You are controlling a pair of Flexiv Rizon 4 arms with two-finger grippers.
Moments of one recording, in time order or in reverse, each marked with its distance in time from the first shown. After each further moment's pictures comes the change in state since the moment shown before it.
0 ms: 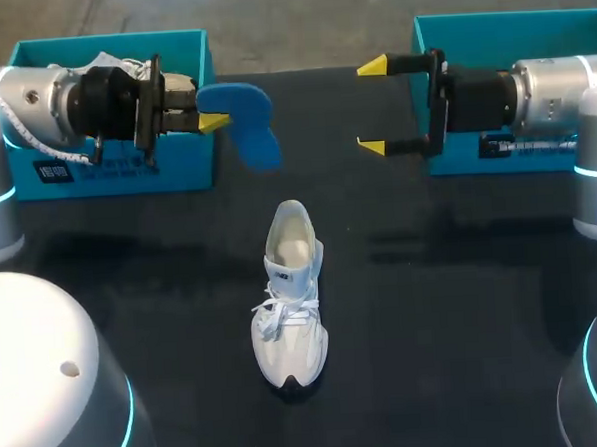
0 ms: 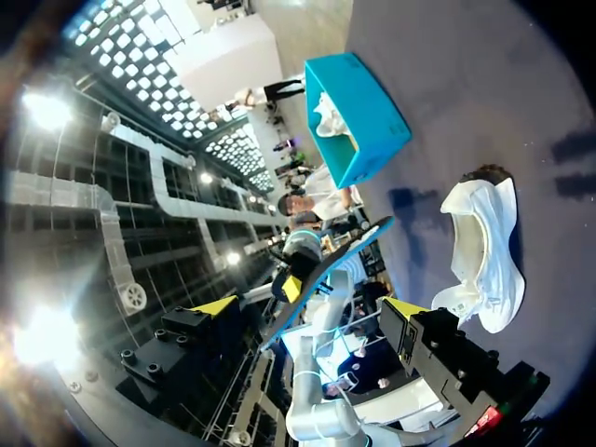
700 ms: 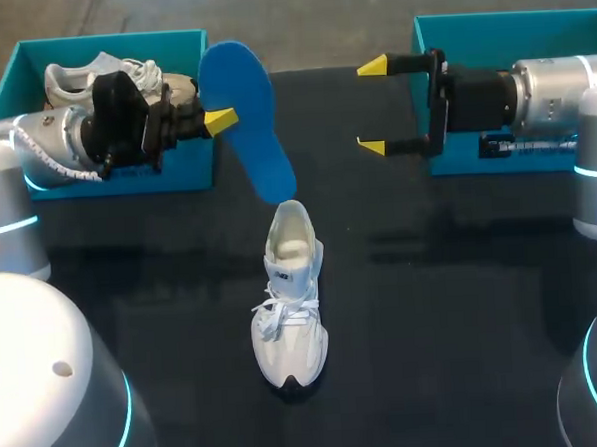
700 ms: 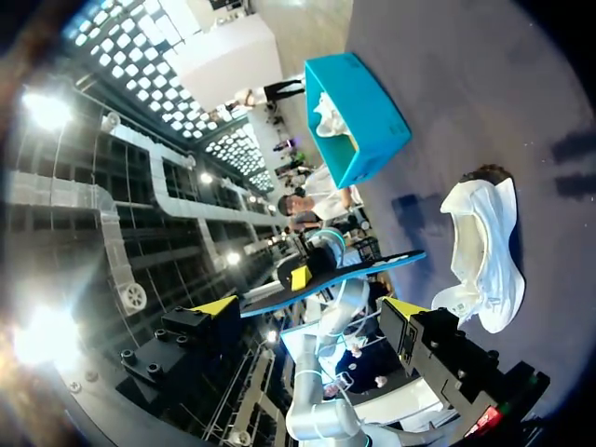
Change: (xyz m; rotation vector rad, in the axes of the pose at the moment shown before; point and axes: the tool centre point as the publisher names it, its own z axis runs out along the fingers) left arm -0.002 0.011 0.004 0.119 -0.170 -0.463; right arm 0.000 0.000 0.000 0.000 0.000 0.000
